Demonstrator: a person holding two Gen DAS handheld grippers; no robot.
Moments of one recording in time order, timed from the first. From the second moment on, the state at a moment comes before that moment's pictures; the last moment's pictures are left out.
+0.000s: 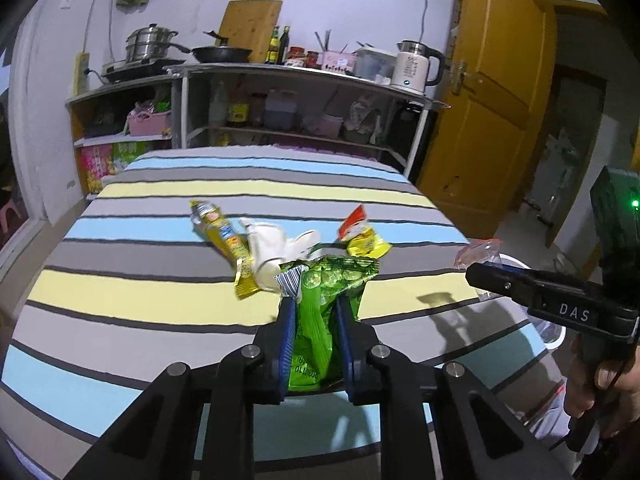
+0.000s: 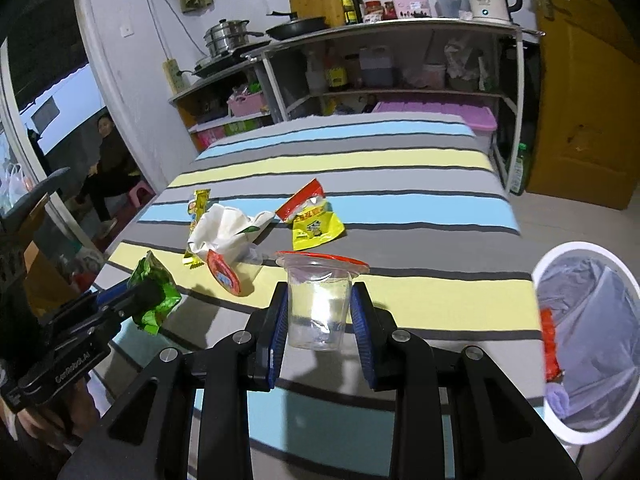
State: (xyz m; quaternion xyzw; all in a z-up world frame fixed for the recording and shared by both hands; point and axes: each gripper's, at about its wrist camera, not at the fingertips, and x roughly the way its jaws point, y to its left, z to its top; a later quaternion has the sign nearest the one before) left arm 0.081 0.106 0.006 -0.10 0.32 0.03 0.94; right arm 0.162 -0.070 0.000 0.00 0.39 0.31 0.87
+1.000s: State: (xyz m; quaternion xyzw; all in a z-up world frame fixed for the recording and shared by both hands) left arm 0.118 -0.005 0.039 -0.06 0.30 -0.08 0.95; right arm 0.150 -0.174 0.023 0.04 0.35 0.25 0.90
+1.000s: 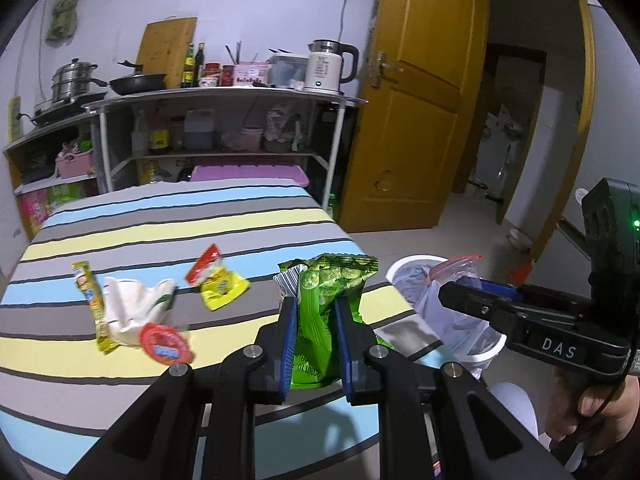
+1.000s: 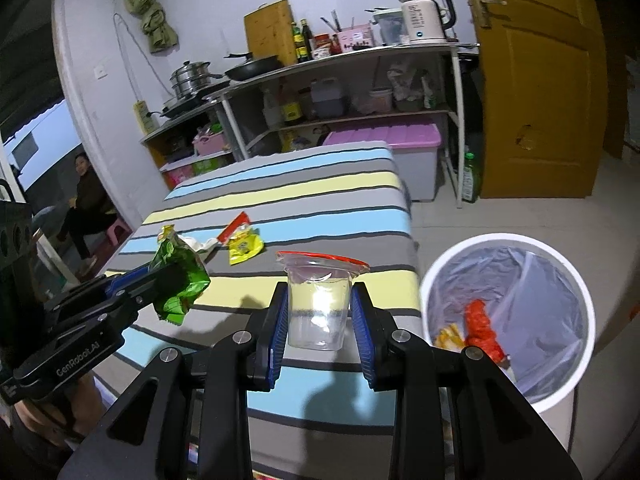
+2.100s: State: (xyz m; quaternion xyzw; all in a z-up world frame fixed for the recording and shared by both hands) left arm 0.186 -0.120 0.026 -0.02 0.32 -0.18 0.93; right arm 0.159 -0.287 0.008 0.09 0.36 0.14 0.92
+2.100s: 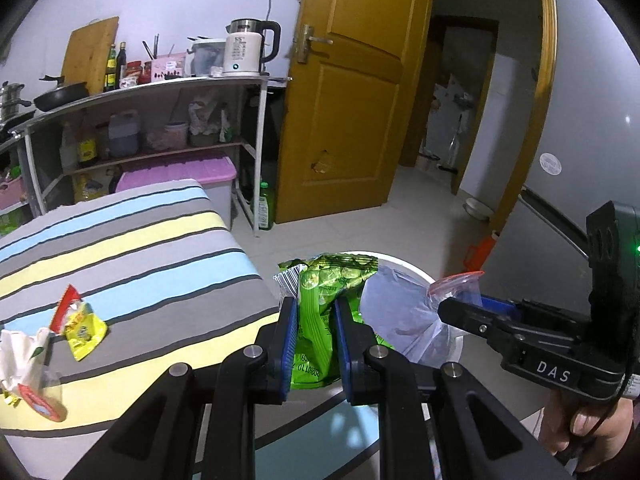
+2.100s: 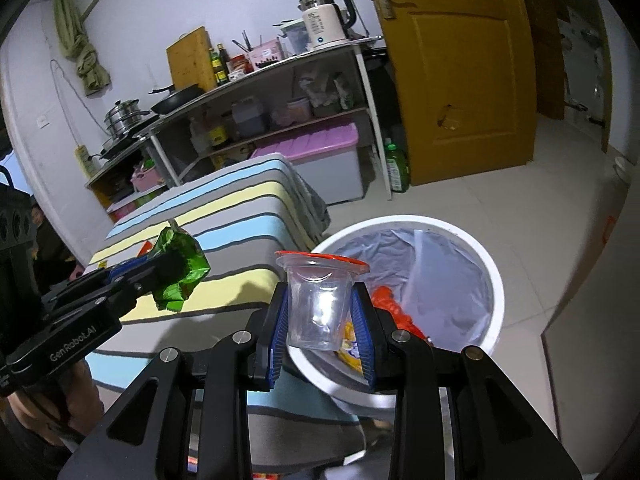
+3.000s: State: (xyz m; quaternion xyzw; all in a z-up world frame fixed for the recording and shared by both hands) left arm 0.239 -0.165 -0.021 -0.02 0.37 -0.22 0.90; right arm 0.189 -0.316 -0.022 0.10 0.39 0.10 0.91
